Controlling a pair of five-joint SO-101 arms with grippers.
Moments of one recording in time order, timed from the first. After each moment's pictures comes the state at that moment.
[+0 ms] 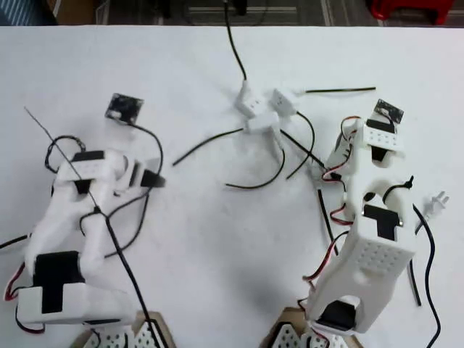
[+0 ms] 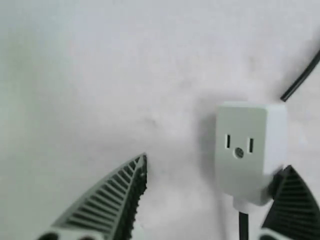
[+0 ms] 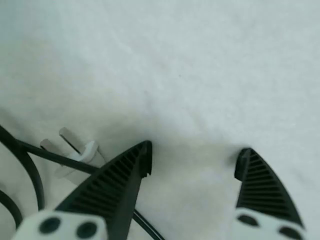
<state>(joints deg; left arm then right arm) -12.8 -2.2 39.6 41.0 -19.2 12.4 25.9 2.6 64.9 -15.3</state>
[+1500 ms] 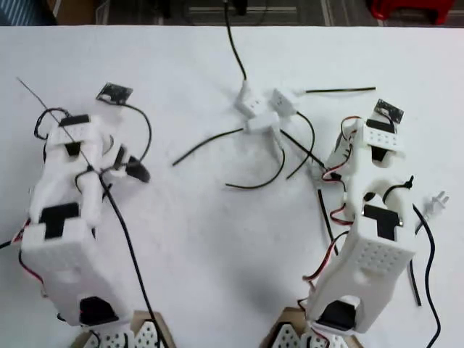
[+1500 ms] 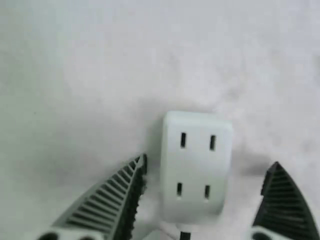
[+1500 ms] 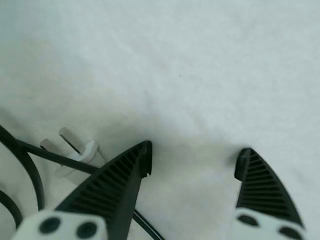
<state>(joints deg) -17.3 26.1 4.7 62.4 -24.9 12.4 25.9 2.6 64.9 -15.3</state>
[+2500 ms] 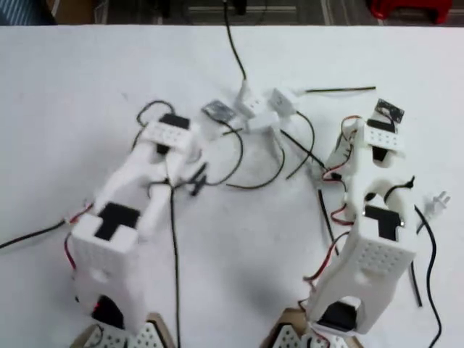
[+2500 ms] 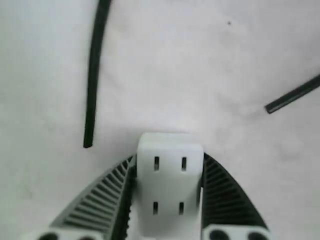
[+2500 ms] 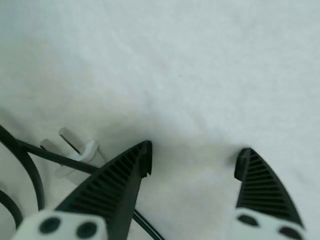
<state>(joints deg) 13.8 26.2 4.6 70.2 -17.5 12.4 25.9 2.6 64.9 -15.3</state>
